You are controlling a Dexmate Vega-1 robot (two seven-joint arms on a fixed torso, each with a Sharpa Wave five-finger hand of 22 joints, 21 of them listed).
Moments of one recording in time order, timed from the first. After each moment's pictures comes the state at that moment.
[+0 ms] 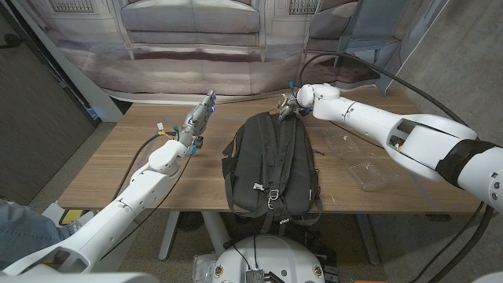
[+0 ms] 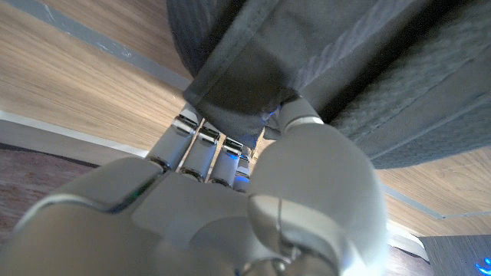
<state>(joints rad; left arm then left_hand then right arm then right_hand) 0.93 0.61 0.36 -1.54 -0.59 -0.21 0.05 0.42 0.06 0.03 0.08 0.28 -0.01 0.03 0.20 0.18 -0.04 -0.01 0.20 0.18 -0.11 0.03 0.19 0.18 -0.17 -0.01 0.20 0.18 -0.04 -0.36 -1.15 -1.02 -0.42 -0.33 0.43 1.07 0.04 0.32 -0.17 0.20 0.16 -0.08 0.25 0.21 0.74 -0.12 0.50 0.34 0.79 -0.09 0.54 0.49 0.74 -0.07 0.45 0.34</state>
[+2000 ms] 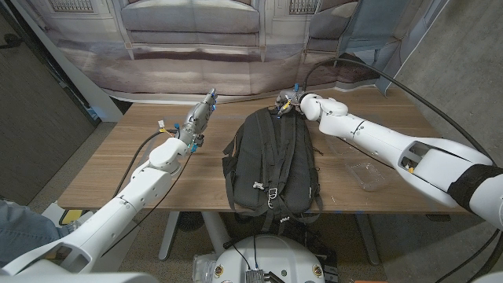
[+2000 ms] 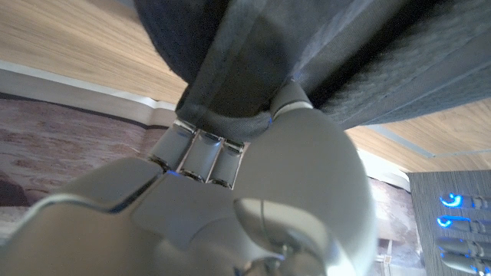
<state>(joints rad) 0.90 0.61 0.37 -1.53 -0.59 -0.21 0.03 0.42 0.06 0.02 0.08 0.28 -0.01 0.03 0.20 0.18 -0.04 -0.01 0.20 0.18 -0.11 0.03 0.19 0.18 -0.17 -0.01 0.20 0.18 -0.21 -0.45 -1.03 -1.22 -0.45 -0.29 0.14 1.20 0.04 0.23 -0.15 0.18 0.84 -0.10 0.53 0.31 0.89 -0.07 0.73 0.76 1.02 -0.14 0.63 0.82 0.79 -0.09 0.94 0.53</state>
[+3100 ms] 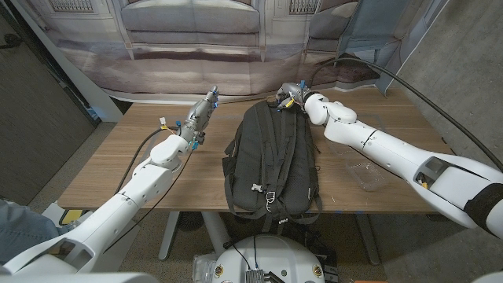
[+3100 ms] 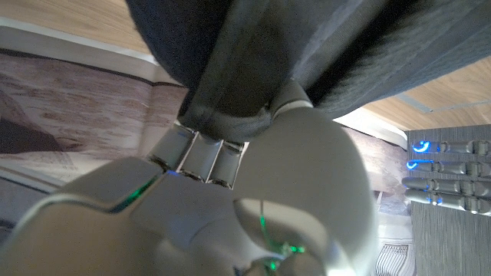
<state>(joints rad) 0.87 0.60 0.38 -1.51 -0.59 -0.21 0.01 0.42 0.06 0.02 0.08 0.28 -0.01 0.03 0.20 0.18 -0.04 -0.01 0.20 0.18 -0.11 0.03 0.19 0.18 -0.17 -0.01 0.20 0.18 -0.33 -0.54 -0.92 -1.46 -0.48 -0.34 0.05 1.20 0.04 0.23 -0.16 0.17 0.89 -0.08 0.53 0.31 0.89 -0.09 0.70 0.83 1.04 -0.15 0.61 0.85 0.78 -0.09 0.99 0.50</state>
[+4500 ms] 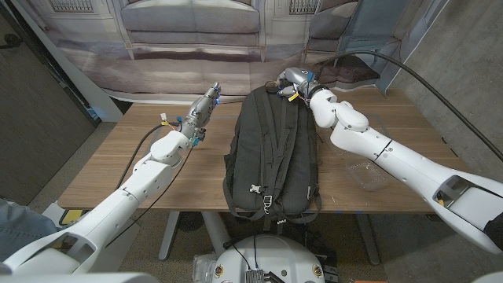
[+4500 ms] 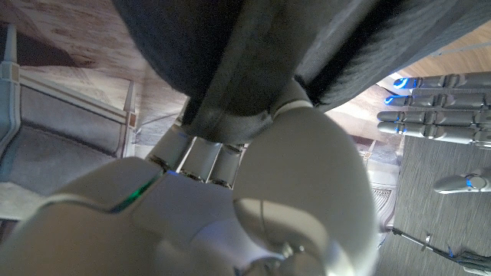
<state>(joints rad) 0.85 0.60 0.38 -1.50 -0.59 -0.22 -0.01 0.42 0.07 0.01 0.08 0.28 -0.01 0.03 0.20 0.18 -0.04 -0.01 0.20 0.18 -0.11 0.03 0.19 0.18 -0.17 -0.01 0.20 0.18 -0.48 -0.63 -0.81 -1.77 -0.58 -0.41 -0.03 1.20 0.04 0.24 -0.16 0.17 0.91 -0.08 0.53 0.31 0.90 -0.09 0.66 0.94 1.05 -0.16 0.58 0.87 0.76 -0.08 1.03 0.47</state>
